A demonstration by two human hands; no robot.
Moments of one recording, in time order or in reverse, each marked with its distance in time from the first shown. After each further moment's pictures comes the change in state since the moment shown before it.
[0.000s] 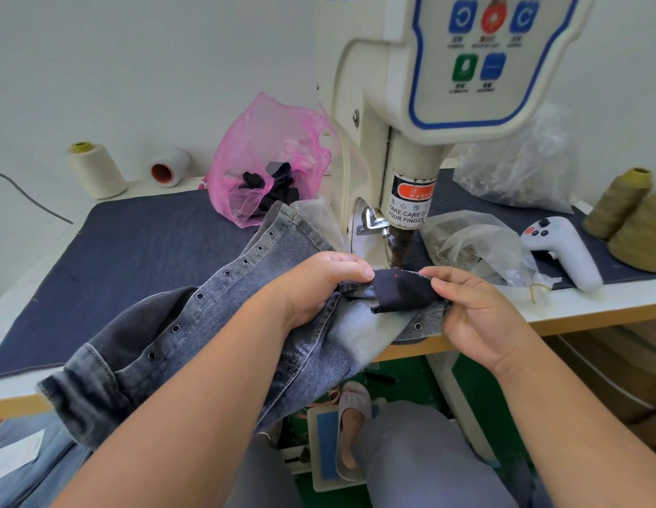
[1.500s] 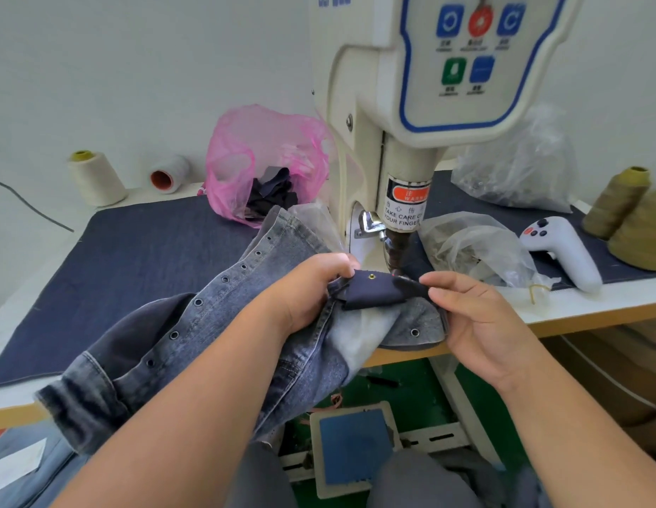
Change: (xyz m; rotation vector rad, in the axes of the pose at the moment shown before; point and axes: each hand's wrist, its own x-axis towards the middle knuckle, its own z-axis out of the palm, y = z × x) left_hand -0.001 0.002 0.003 -0.229 0.050 -0.022; right_hand -0.016 0.000 0.007 -0.052 -0.003 -0.054
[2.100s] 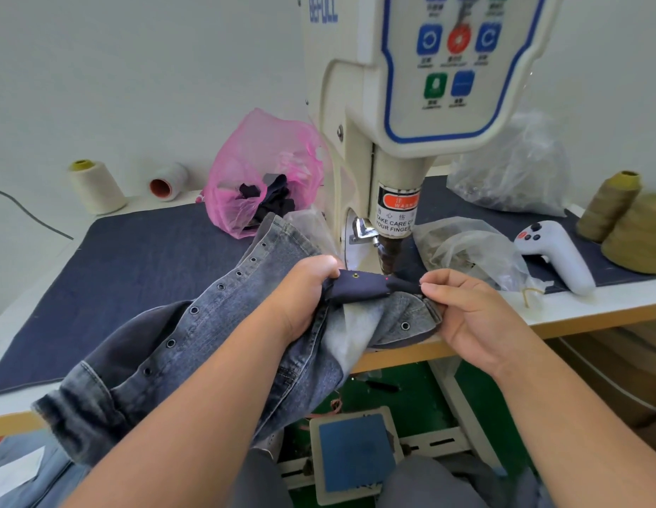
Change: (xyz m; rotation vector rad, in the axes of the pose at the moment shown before) left_hand -0.001 0.005 0.013 0.069 0.356 -0.056; right_hand 0.011 -0.007 -0.002 -0.053 0.059 0.059
